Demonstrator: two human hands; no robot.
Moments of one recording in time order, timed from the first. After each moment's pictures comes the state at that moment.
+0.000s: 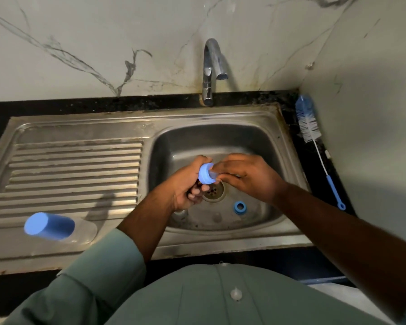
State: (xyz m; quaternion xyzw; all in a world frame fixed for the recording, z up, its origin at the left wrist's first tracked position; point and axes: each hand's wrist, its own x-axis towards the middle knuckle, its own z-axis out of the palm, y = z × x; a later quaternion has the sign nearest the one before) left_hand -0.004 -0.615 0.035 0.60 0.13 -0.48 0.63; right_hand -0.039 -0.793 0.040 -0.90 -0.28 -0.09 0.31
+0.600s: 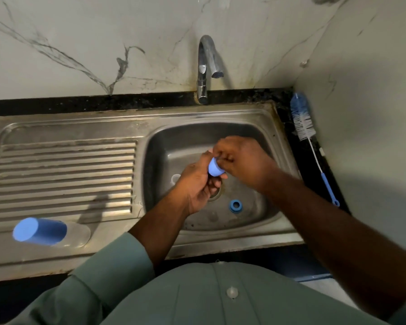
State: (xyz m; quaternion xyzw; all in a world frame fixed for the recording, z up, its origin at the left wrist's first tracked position) left_hand -0.013 -0.649 0.029 0.55 0.17 -0.34 0.75; right_hand -0.021 -0.784 0.065 -0.94 -0.19 -0.07 0.29
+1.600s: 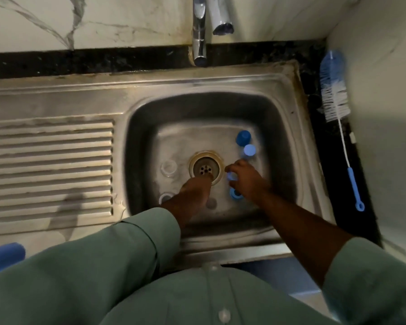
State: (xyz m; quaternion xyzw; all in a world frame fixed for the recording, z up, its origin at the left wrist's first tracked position) left_hand 0.020 -0.663 -0.131 0.87 -0.03 -0.43 0.23; right_hand -0.002 -0.826 -0.134 -0.93 0.08 0.26 0.26
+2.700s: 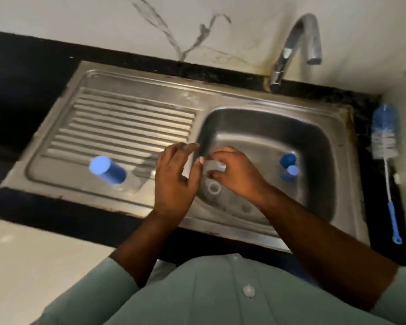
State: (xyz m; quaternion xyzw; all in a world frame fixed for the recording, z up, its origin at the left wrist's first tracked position) left_hand -0.072 -0.511 0.013 0.88 -0.03 0.25 0.41; right_hand -0.014 -0.665 -0.004 -0.91 -0.18 0.11 0.36
